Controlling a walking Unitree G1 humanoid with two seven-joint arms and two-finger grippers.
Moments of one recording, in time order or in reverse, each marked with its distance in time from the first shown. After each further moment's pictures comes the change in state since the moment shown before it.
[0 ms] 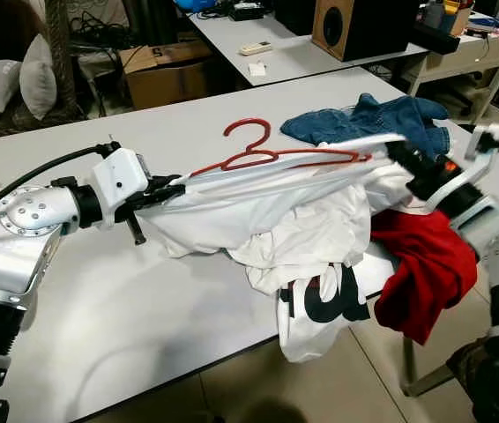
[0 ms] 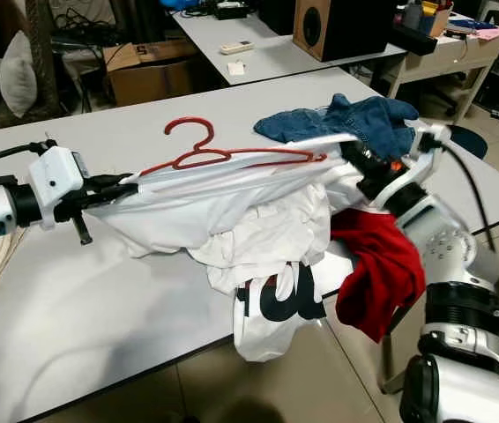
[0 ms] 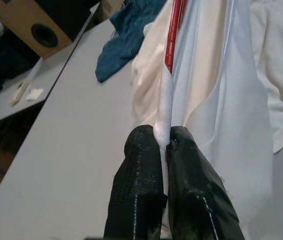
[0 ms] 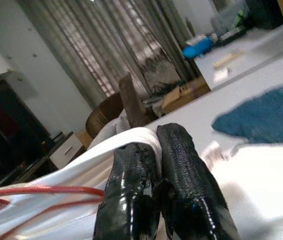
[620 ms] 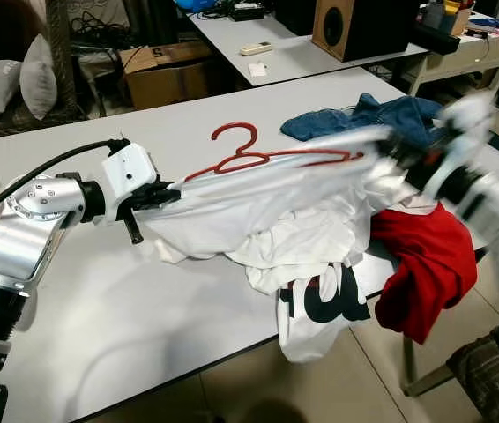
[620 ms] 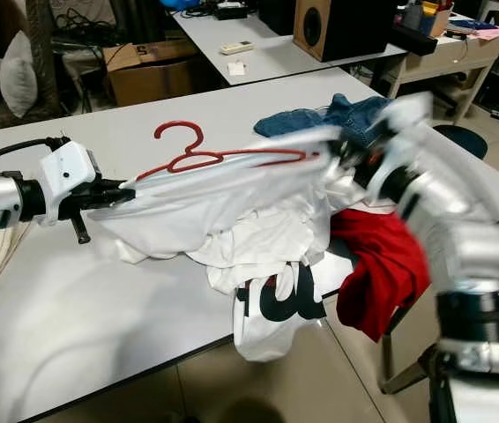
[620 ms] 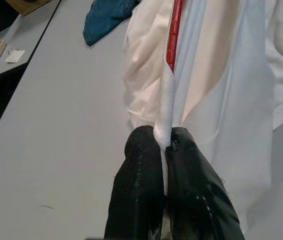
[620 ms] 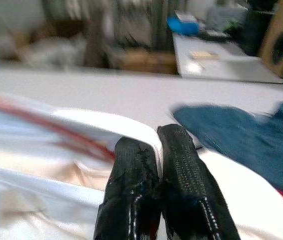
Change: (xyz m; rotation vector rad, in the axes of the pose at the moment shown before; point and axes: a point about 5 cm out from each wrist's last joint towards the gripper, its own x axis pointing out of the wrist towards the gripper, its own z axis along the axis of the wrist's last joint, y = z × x) left arm 0.007 0.009 0.004 -0.032 0.133 -0.042; right arm 0.010 0.036 -0.004 -0.636 0.271 -0.067
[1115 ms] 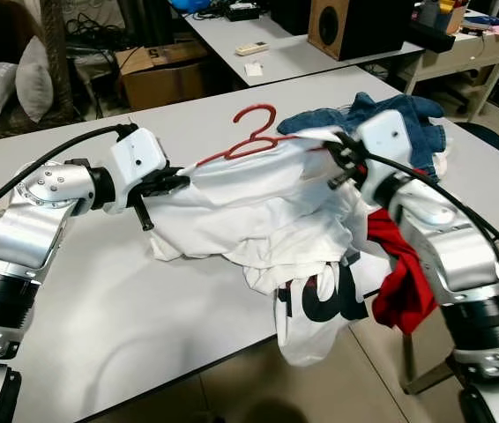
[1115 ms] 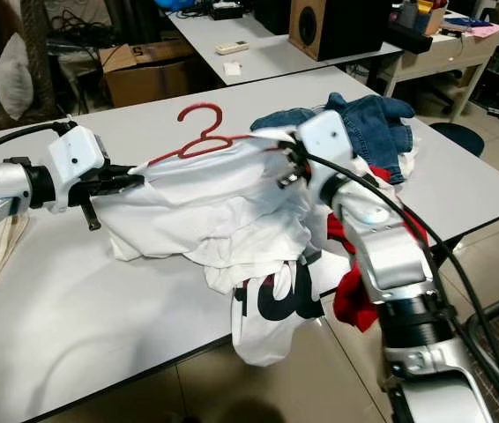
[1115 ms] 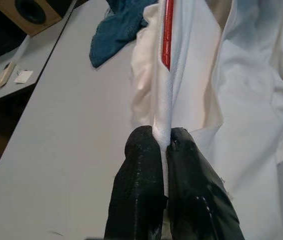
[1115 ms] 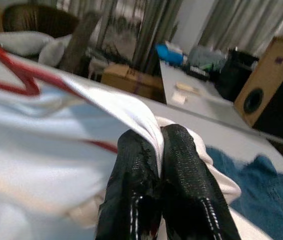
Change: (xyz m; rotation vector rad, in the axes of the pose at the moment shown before) left arm 0.007 0.003 0.016 0.020 -0.050 0.002; right arm 0.035 0.053 0.008 -0.227 -0.119 -0.047
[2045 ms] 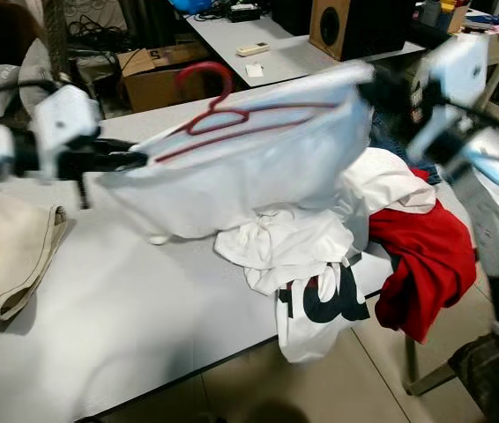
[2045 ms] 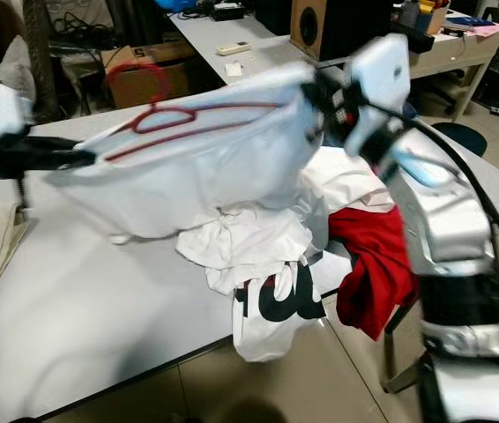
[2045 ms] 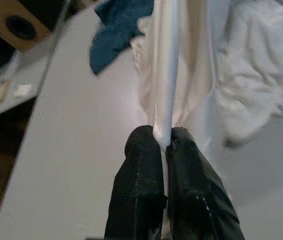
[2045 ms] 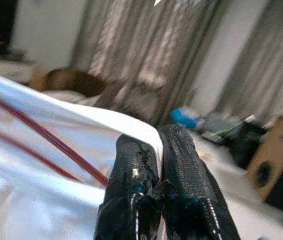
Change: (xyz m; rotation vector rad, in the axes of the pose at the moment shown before) left arm -0.066 0.045 0.005 0.054 -0.013 -0.120; right arm -0.026 -0.044 0.049 -0.018 -0.213 0.168
